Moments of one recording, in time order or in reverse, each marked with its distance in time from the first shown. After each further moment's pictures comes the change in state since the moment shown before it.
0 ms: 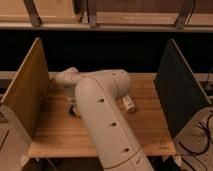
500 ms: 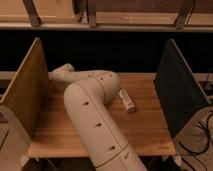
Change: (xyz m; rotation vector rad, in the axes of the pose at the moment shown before) arm -0.020 -0.040 -0.017 0.046 0.087 -0.053
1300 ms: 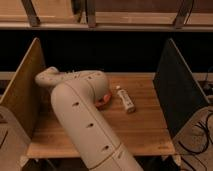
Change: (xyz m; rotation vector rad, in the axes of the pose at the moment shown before) arm -0.075 0.035 -0.014 0.044 -0.027 -0.160
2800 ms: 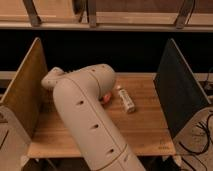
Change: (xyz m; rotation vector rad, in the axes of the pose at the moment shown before) arm 0.068 -0.029 -0.011 0.221 0.167 0.122
